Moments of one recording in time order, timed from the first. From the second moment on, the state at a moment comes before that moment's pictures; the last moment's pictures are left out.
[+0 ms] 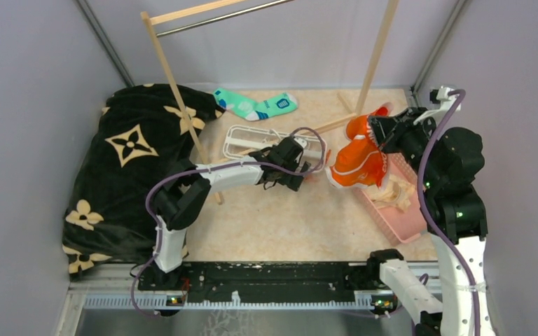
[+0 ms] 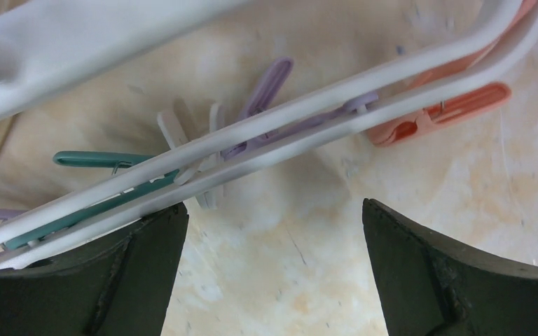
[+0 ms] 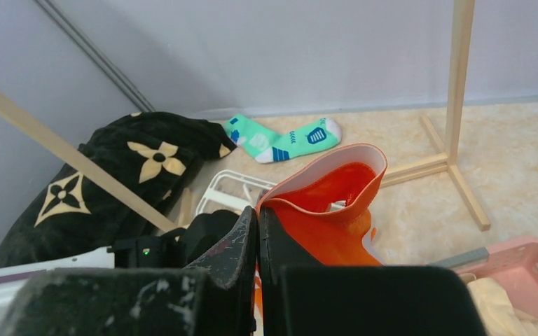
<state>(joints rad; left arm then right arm) -0.89 1.99 1.36 -0.30 -0.22 -0.25 0.13 0.79 1.33 -0.56 -0.21 0.37</state>
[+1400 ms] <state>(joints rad) -0.78 0.93 1.06 -0.30 -0.31 -0.12 0.95 1.08 1.36 -0.75 -0.26 0.06</state>
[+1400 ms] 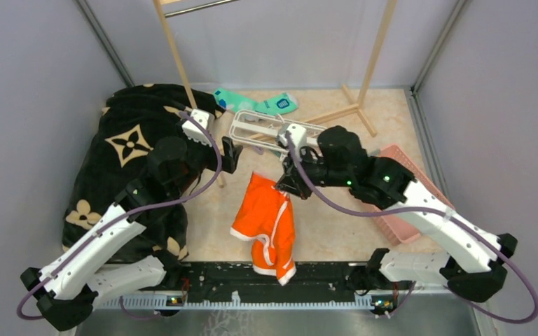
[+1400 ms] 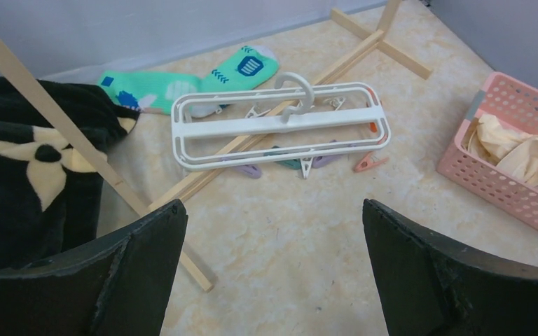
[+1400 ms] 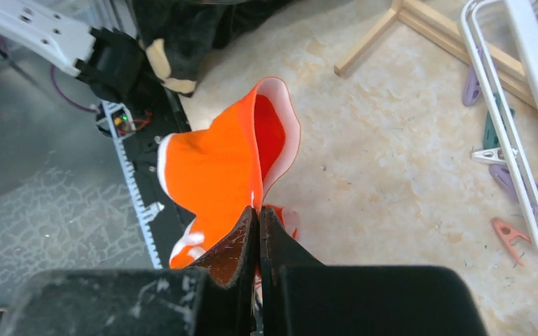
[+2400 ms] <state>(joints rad) -0.64 1.26 0.76 -0.38 -0.17 -0.57 0.66 1.13 0.72 -0.42 -0.05 0.41</state>
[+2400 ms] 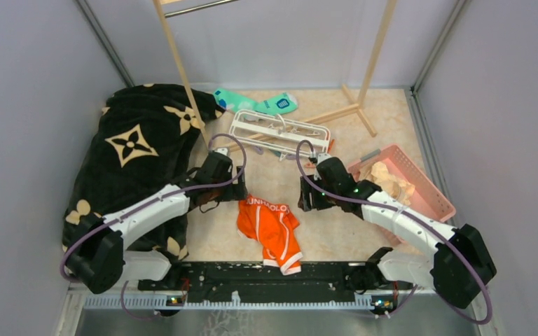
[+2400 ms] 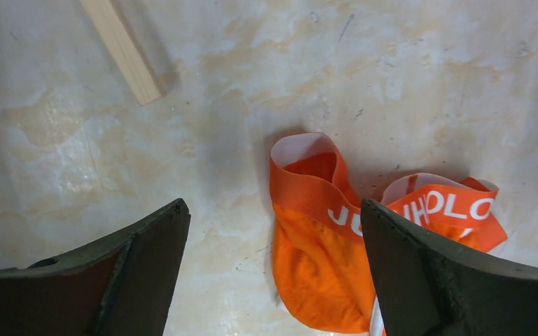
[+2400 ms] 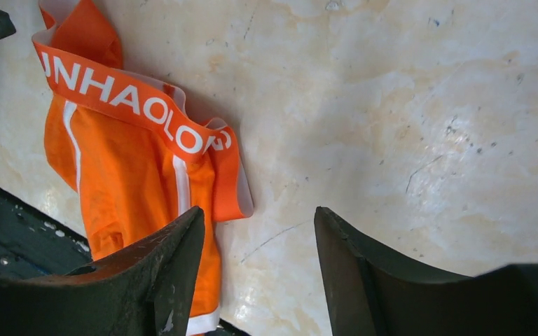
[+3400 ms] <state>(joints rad) -0.61 1.41 0.58 0.02 -0.01 -0.62 0.66 1.11 0.69 -0.33 -0.13 0.49</state>
